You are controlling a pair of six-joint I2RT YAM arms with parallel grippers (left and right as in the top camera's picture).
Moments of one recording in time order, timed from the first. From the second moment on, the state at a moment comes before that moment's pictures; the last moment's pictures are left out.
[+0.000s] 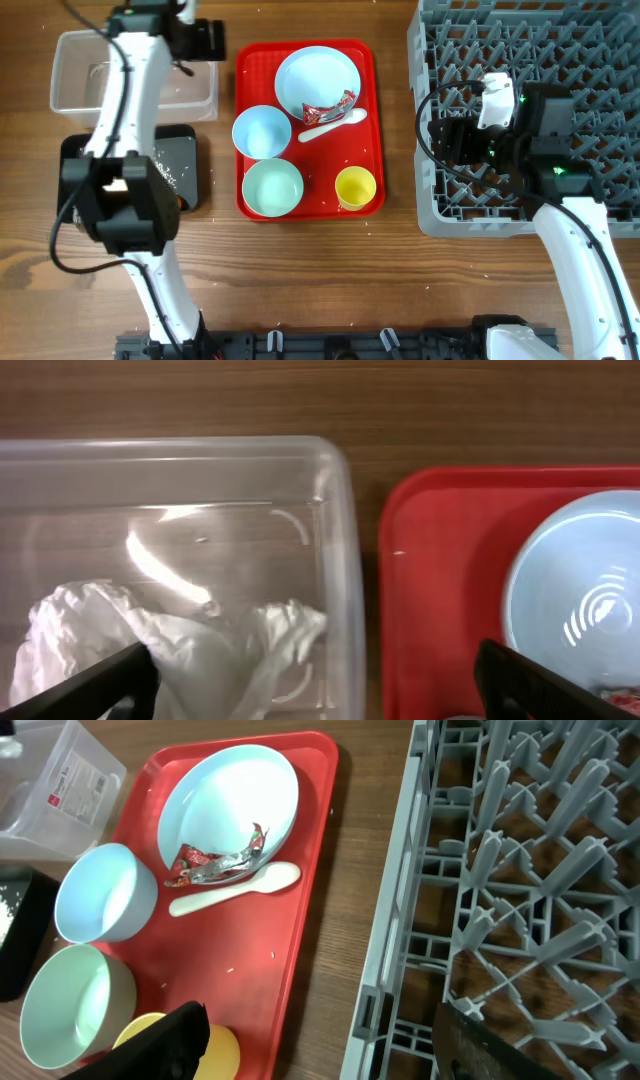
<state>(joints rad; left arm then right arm) -0.02 2.15 2.03 -0.90 -0.02 -0.03 -0.01 1.26 0.99 -0.54 -0.38 0.02</state>
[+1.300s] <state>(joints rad) -0.43 2.42 2.03 -0.90 0.13 0.29 -0.01 1.26 0.99 -0.57 -0.38 0.02</state>
